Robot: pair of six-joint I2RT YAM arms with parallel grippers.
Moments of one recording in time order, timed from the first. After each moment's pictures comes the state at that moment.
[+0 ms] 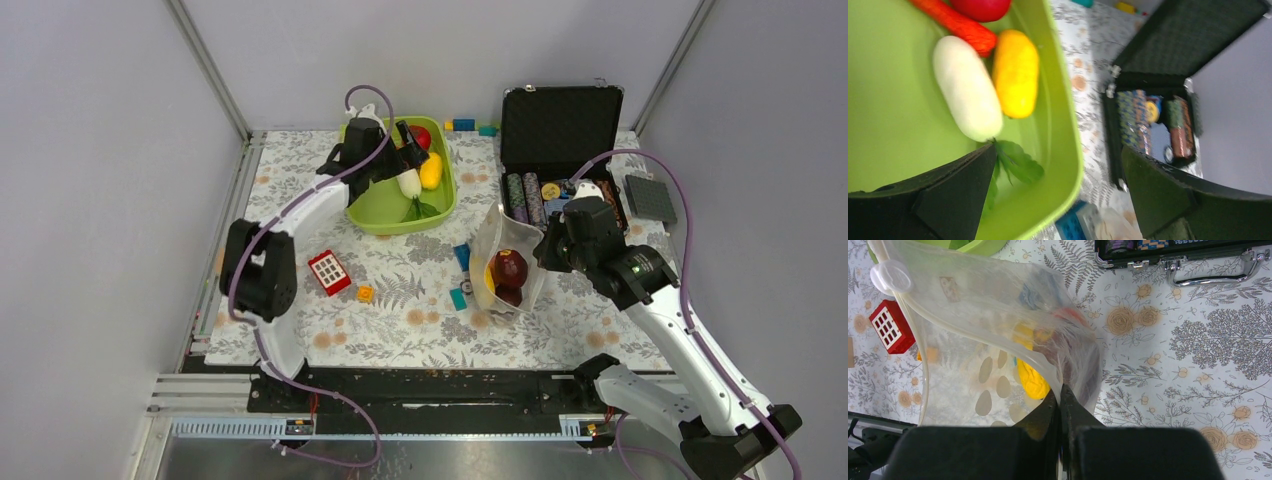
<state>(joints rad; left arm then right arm) -0.40 1.76 1.40 -0.07 0.12 -0.64 0.49 0.93 1.07 -0.88 0.13 0.54</state>
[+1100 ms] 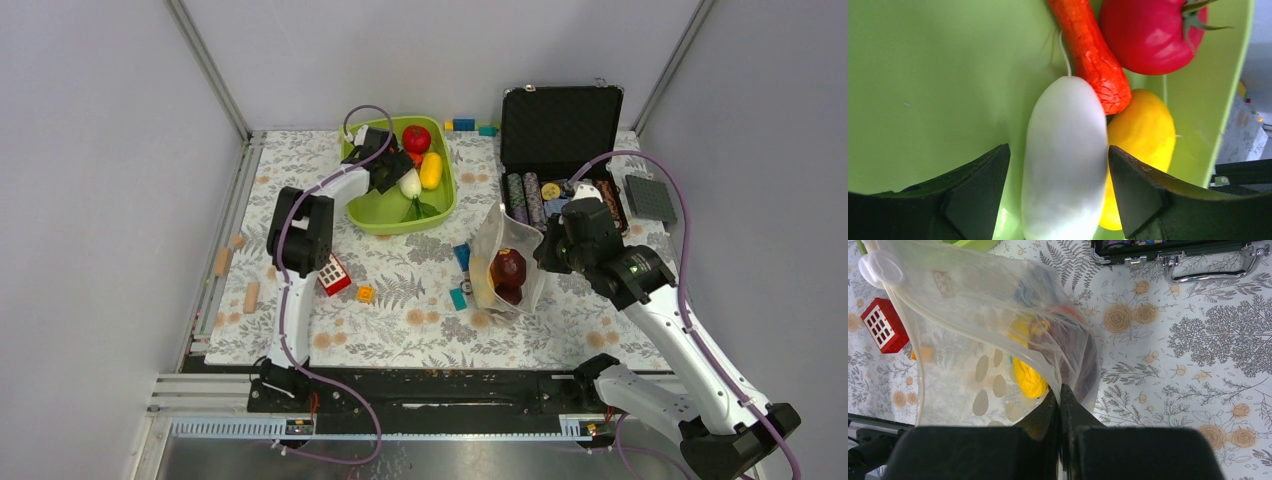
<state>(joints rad) -0.31 2.30 1.78 -0.19 -0.06 -0.94 0.49 0.93 1.05 -0.88 0.14 0.53</state>
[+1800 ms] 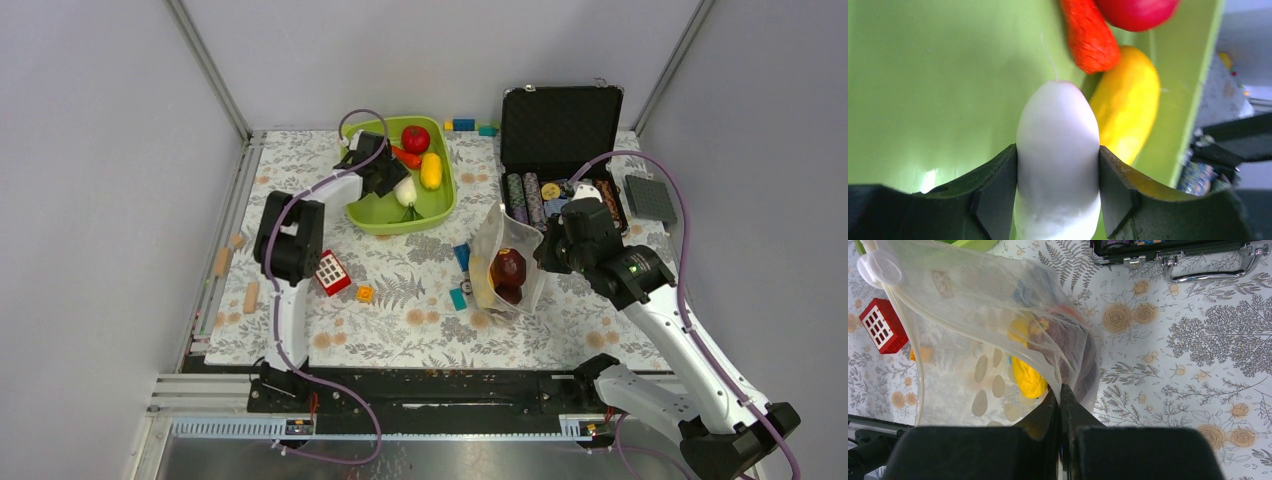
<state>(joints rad) -0.31 2.18 1.61 -0.16 -0.01 -0.93 0.49 0.93 1.05 -0.88 0.14 0.53</state>
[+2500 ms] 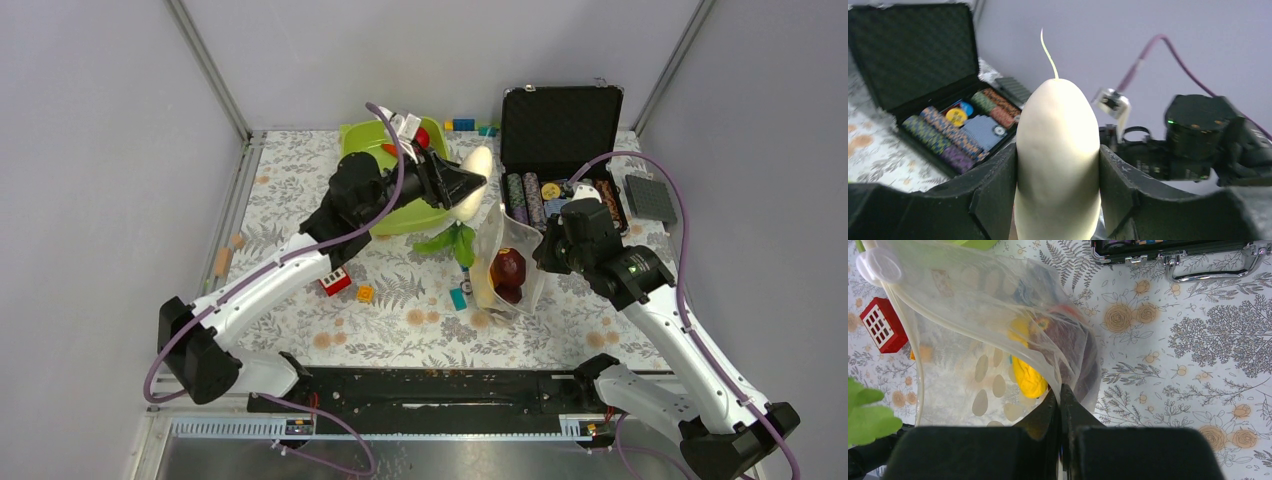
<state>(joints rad) -0.72 1.35 1.23 0.22 0.30 -0.59 0.49 0.93 1.04 -0.87 0.14 0.53</state>
